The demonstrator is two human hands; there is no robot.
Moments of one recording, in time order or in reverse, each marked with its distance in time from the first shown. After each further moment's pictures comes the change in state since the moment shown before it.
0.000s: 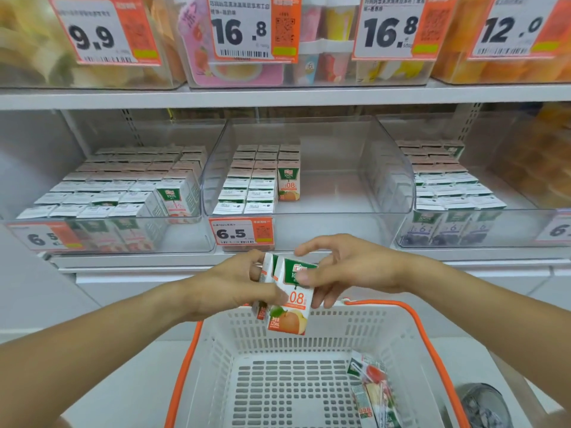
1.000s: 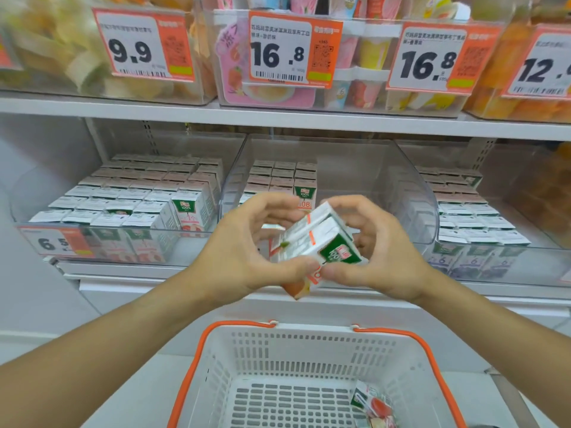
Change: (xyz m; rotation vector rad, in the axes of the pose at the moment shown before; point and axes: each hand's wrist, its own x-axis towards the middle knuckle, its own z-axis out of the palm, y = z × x) left_hand -0.006 0.043 -0.019 0.048 0.399 0.659; right_hand 0.011 -0.019 -0.012 -0.081 0.394 -0.655
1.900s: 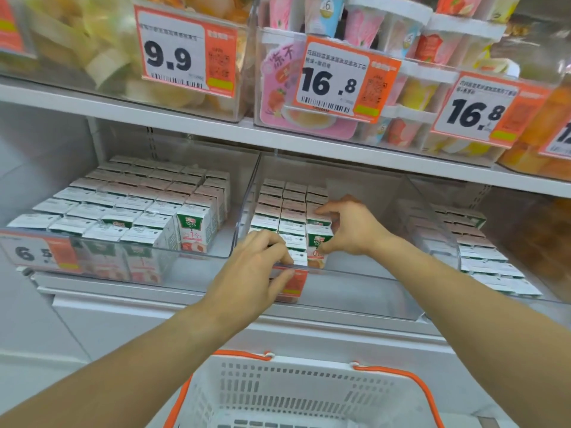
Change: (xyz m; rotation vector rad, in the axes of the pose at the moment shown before) left_hand 0.026 -0.090 -0.018 0.668 0.108 0.219; right_hand 0.146 0.067 -0.013 -0.982 -0.045 0.198
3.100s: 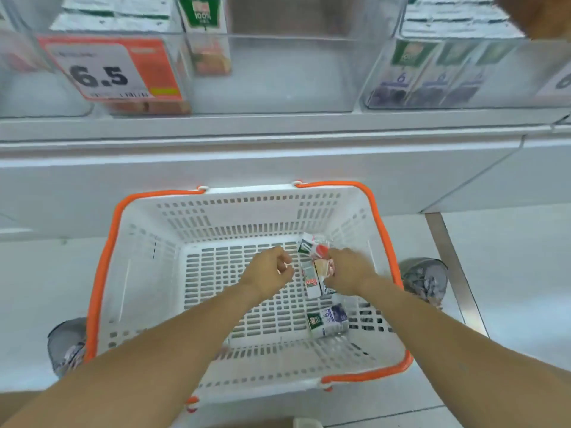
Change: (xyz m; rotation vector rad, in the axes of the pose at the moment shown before) left_hand -0.205 0.066 0.259 -0.397 -0.778 -0.739; right_hand -0.330 0.137 0.226 0.064 -0.738 0.515
